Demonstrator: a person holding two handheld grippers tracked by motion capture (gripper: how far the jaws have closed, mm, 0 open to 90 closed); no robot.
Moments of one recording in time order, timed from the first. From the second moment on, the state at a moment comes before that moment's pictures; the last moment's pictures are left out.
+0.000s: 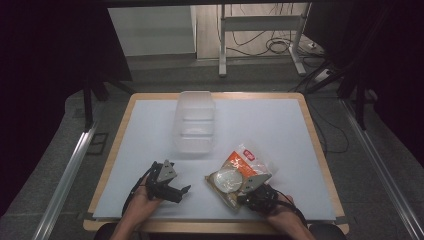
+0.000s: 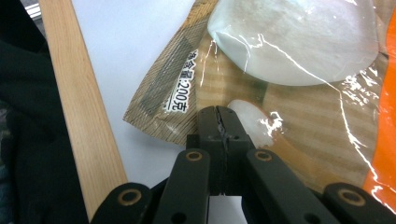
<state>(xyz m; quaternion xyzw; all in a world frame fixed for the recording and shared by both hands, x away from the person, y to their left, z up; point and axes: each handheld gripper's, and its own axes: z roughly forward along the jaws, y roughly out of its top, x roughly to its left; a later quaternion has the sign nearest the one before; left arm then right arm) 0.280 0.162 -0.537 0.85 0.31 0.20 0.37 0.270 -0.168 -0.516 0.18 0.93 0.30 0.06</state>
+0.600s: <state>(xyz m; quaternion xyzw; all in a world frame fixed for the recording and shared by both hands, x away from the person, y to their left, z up) 0.280 0.163 -0.537 0.85 0.31 0.20 0.37 0.278 -0.156 -0.514 0.18 0.93 0.31 0.03</state>
